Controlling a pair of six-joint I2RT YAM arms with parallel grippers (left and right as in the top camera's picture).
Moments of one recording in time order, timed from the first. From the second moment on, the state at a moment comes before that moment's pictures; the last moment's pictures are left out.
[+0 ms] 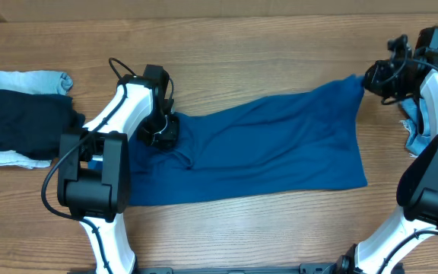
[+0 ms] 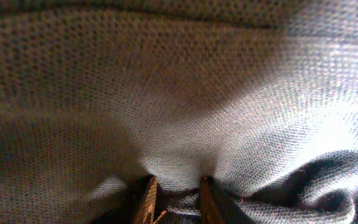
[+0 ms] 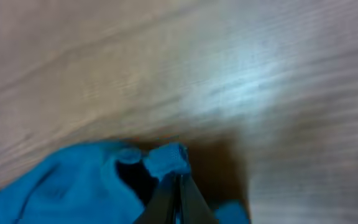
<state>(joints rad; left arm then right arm) -0.17 2.08 1.44 -1.03 0.09 -0.13 -0.33 2.00 1.66 -0.89 -0.41 0.03</state>
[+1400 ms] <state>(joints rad) -0.17 2.08 1.44 -1.02 0.09 -0.13 -0.20 2.19 1.66 -0.74 -0.27 0.24</state>
